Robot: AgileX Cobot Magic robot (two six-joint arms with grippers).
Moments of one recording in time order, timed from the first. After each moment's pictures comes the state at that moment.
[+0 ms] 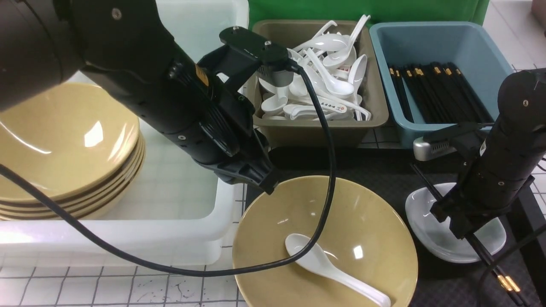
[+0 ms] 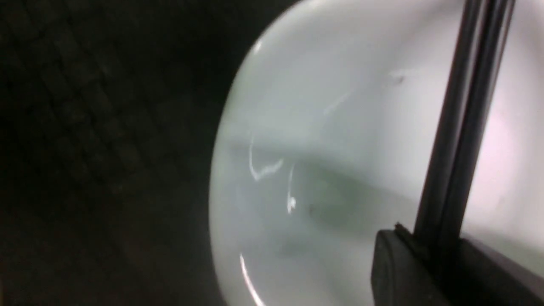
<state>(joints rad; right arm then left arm) 0.21 1.73 -1.09 0.04 1.00 -0.15 -0.58 1.48 -1.31 -0.28 1.05 0.36</state>
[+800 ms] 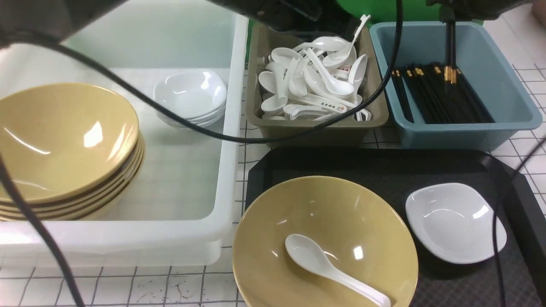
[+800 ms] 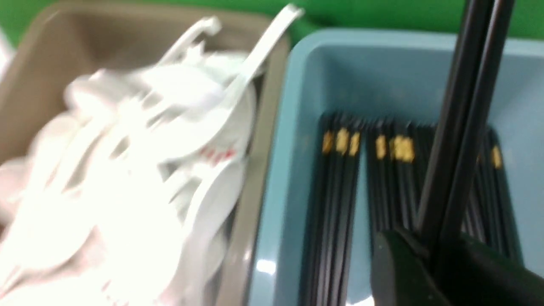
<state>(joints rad) 0.10 1.94 -1.86 0.03 0.74 0.07 -0.58 1.72 -1.72 -0.30 0.71 0.36</state>
